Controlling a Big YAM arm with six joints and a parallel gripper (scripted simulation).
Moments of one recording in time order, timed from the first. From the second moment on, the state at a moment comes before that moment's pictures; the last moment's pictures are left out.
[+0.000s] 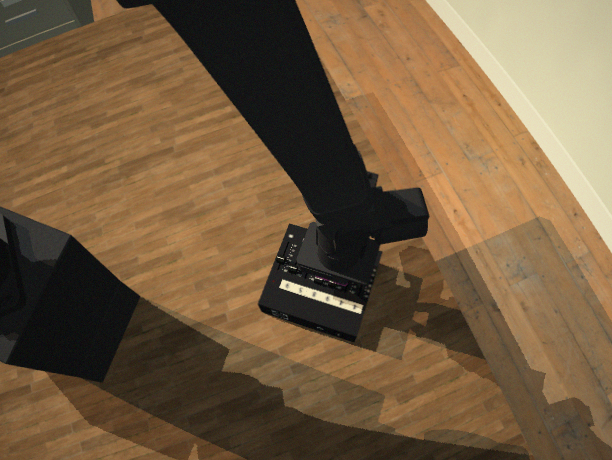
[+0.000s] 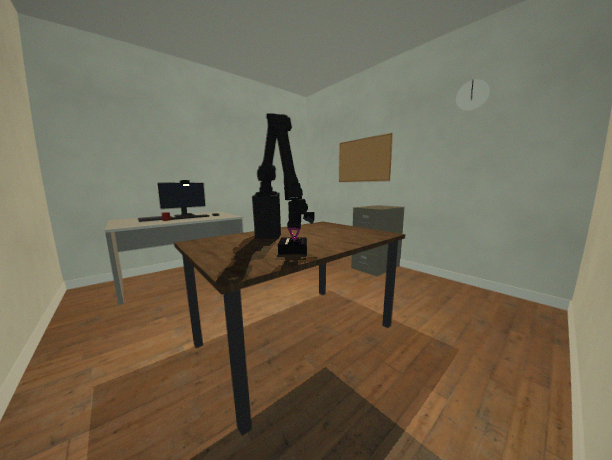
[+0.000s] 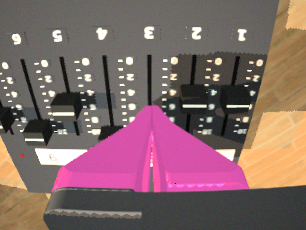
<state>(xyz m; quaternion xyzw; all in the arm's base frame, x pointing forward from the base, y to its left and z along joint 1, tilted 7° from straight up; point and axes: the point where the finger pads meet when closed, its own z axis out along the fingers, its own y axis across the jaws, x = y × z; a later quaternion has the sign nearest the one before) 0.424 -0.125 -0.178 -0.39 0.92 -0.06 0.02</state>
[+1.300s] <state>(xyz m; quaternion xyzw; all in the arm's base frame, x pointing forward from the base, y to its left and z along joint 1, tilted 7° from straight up) 0.428 -0.122 -0.177 -0.39 0.92 -0.06 0.03</state>
